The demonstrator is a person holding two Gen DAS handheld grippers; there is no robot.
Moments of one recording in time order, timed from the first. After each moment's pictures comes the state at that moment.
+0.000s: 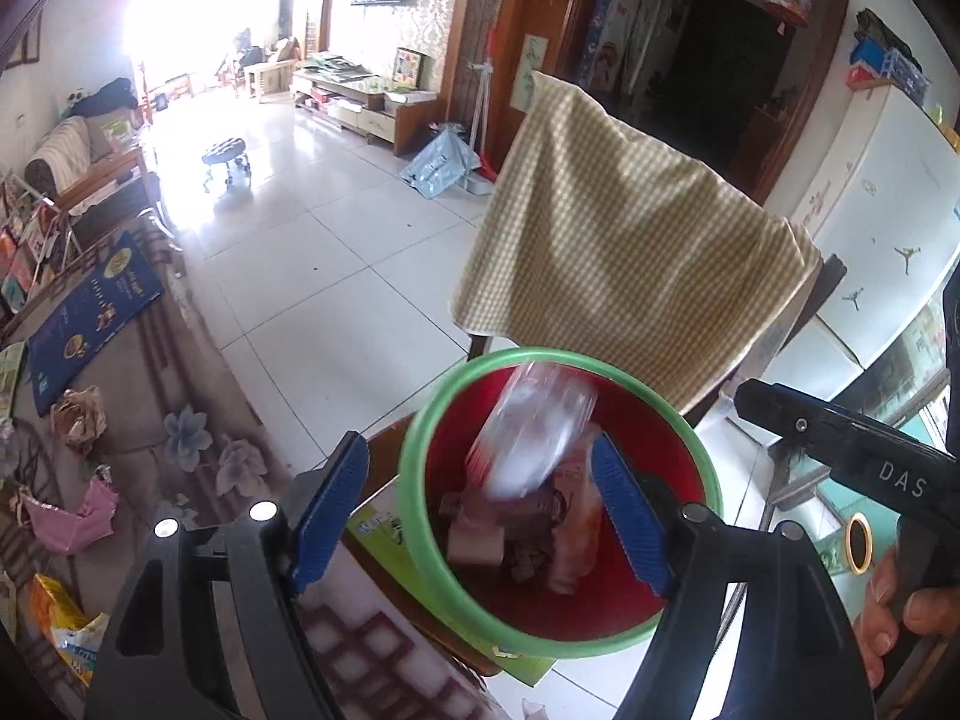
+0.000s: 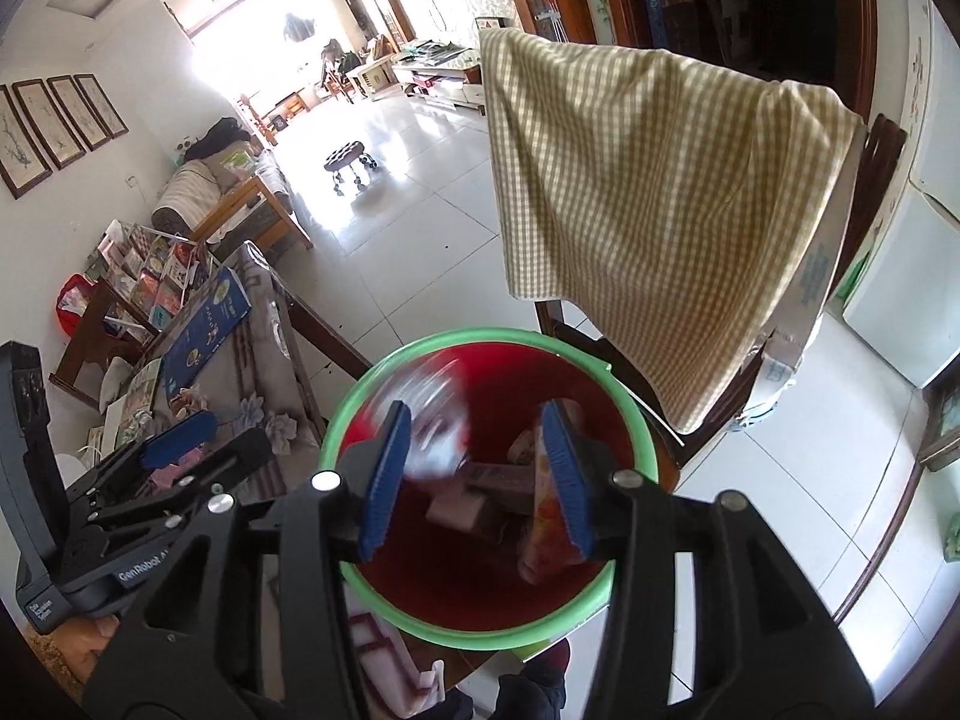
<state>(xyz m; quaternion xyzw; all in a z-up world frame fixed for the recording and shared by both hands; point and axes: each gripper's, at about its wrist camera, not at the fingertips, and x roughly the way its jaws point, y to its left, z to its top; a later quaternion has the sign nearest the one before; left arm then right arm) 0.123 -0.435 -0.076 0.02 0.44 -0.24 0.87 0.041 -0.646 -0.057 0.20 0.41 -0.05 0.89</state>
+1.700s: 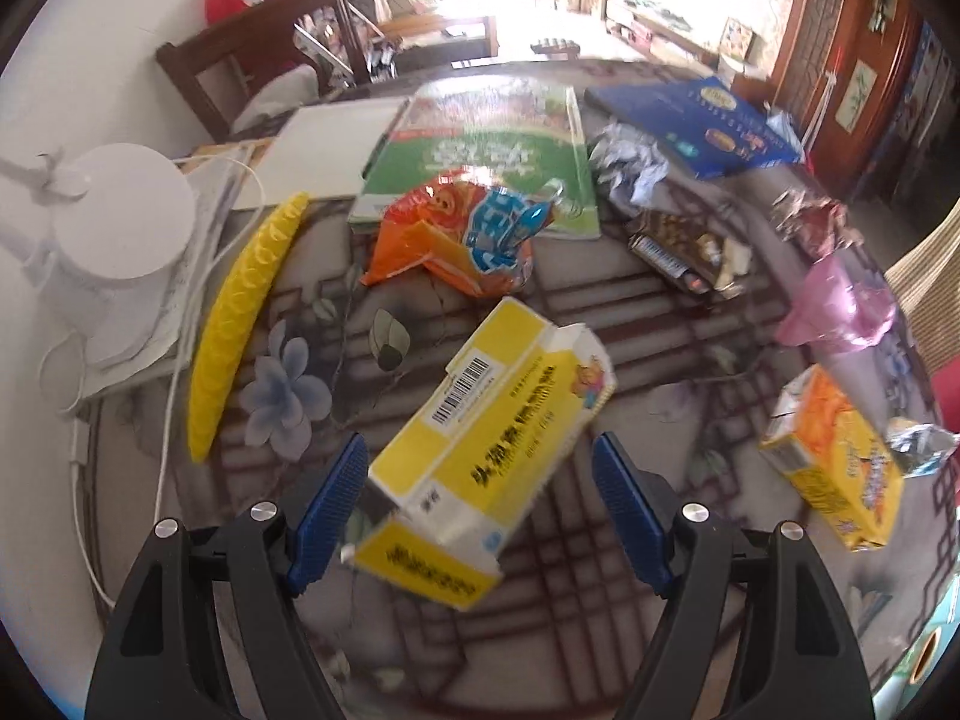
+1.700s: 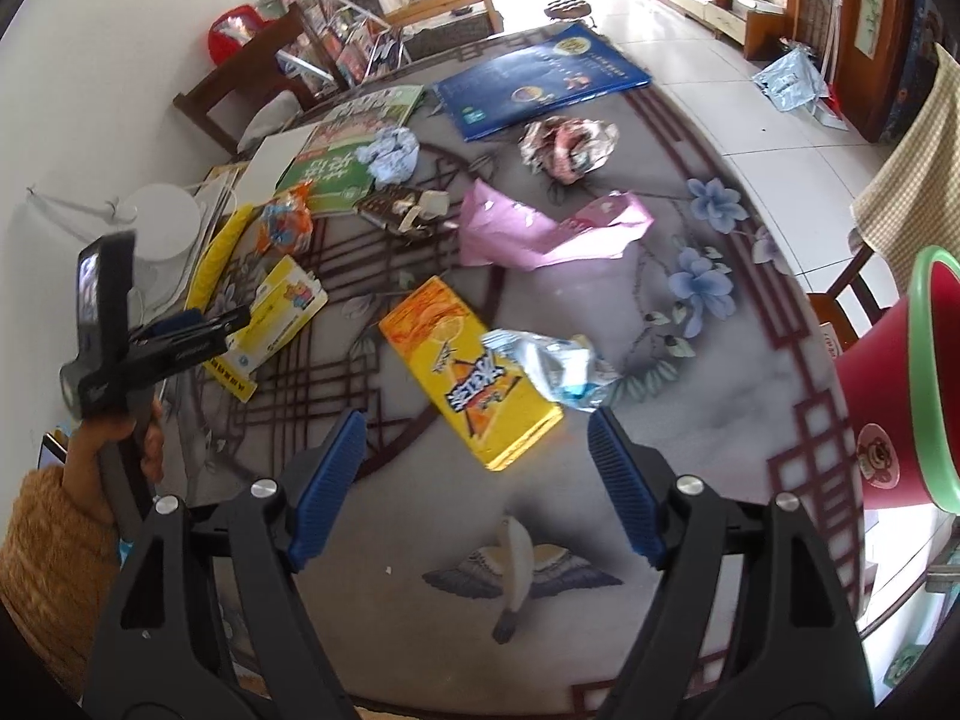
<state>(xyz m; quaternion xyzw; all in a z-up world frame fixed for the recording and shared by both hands) 0.122 0.112 -0.179 0.00 0.53 0.06 0.84 0.056 -0.191 -0.100 0.06 0.53 0.16 0.83</state>
